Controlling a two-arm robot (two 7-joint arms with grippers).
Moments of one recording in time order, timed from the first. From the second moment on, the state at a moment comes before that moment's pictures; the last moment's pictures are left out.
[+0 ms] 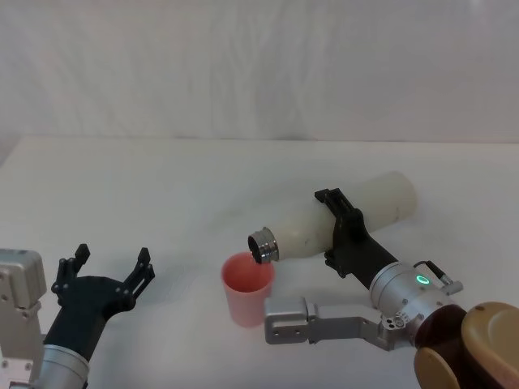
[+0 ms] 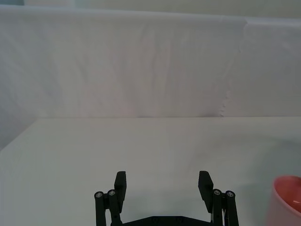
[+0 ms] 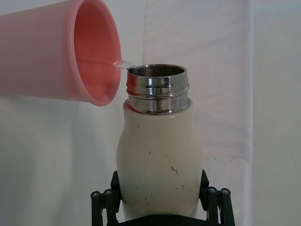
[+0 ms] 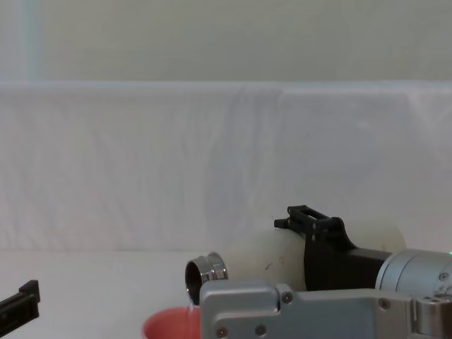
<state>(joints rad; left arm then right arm) 0.27 0.24 0.04 -1.85 -0.25 -0.02 -0.02 0.28 0.36 -0.68 -1.68 -1.11 0.22 0.26</state>
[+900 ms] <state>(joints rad) 0.27 0.24 0.04 -1.85 -0.25 -0.02 -0.02 0.28 0.36 -0.68 -1.69 -1.12 0.22 0.26</state>
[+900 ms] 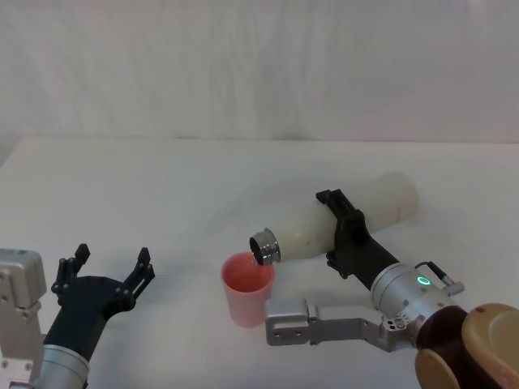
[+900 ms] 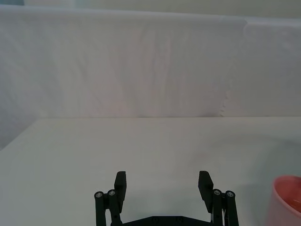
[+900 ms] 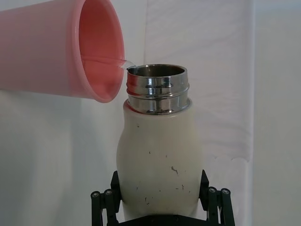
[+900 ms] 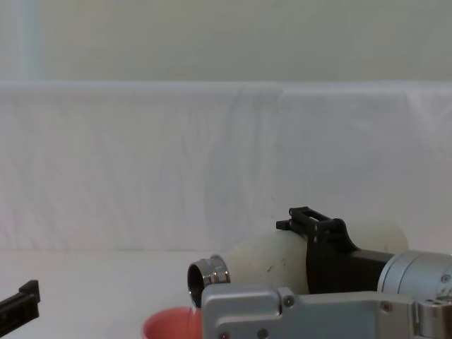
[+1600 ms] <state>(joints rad) 0.27 0.24 0.04 -1.85 -0.25 -0.02 -0.02 0.29 0.36 -0.69 -1.68 -1.13 0.22 0.27</state>
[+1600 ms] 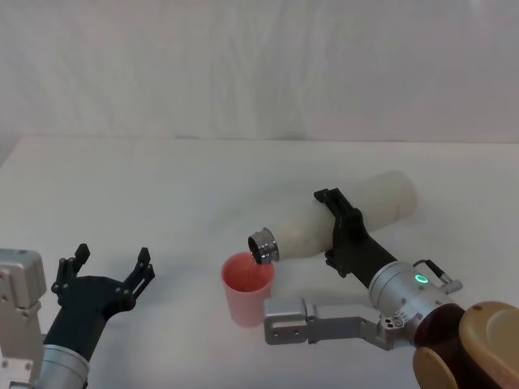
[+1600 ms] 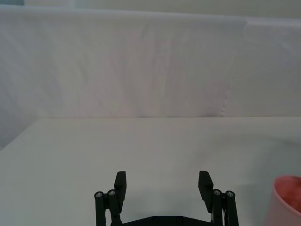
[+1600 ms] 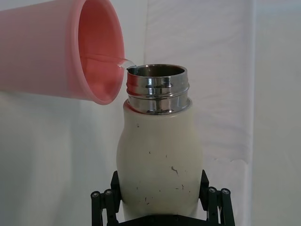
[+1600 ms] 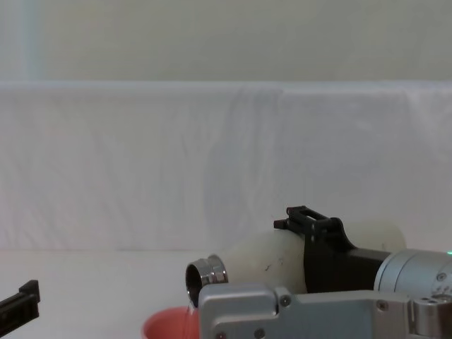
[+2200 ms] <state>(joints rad) 0.27 0.24 0.04 -1.85 -0.25 -0.02 -0.02 0.29 0.36 -0.69 -1.68 -1.13 0.22 0.27</state>
